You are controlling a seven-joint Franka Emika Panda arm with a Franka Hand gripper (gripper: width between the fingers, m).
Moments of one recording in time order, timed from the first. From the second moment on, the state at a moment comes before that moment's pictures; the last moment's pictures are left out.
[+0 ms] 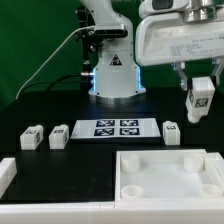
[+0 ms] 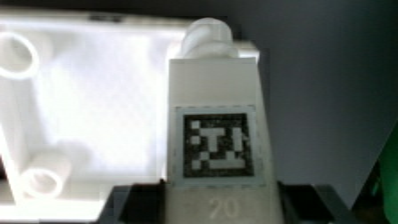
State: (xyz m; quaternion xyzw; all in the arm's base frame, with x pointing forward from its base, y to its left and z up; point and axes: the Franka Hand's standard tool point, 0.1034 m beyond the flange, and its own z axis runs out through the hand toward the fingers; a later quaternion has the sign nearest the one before) arm 0.535 0.123 0.157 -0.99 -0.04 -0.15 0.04
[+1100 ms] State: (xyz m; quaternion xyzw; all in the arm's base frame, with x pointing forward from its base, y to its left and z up) arm 0.611 0.119 0.155 -0.94 -0.05 -0.32 0.04
